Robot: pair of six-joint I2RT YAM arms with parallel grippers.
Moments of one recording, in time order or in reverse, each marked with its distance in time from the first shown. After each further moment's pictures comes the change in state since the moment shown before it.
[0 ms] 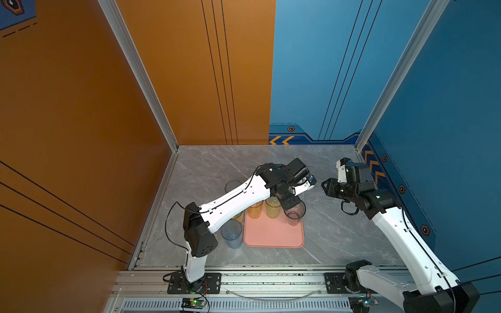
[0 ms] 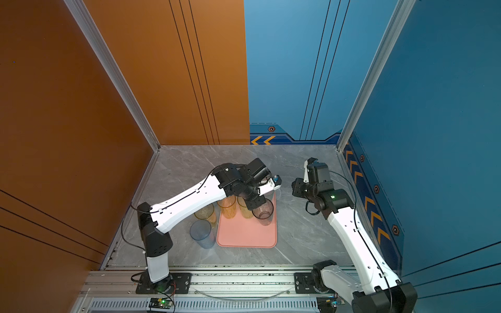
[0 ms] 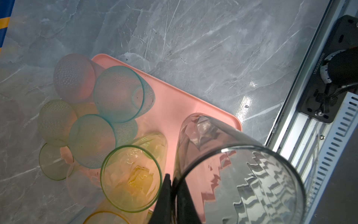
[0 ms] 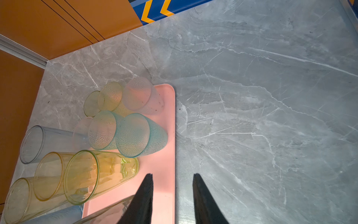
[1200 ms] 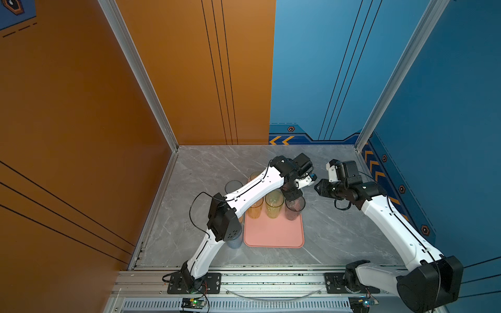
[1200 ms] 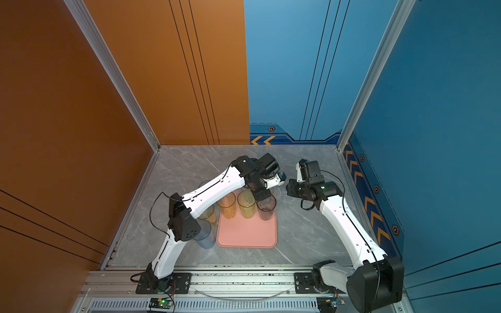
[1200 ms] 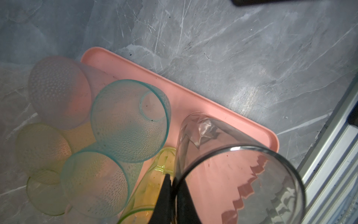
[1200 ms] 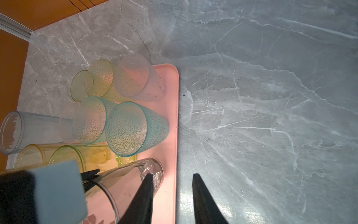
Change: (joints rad) left arm 0.087 0.313 0.306 -0.122 0.018 0.061; right arm 0.006 0.142 0.000 0.019 -0.059 -0.028
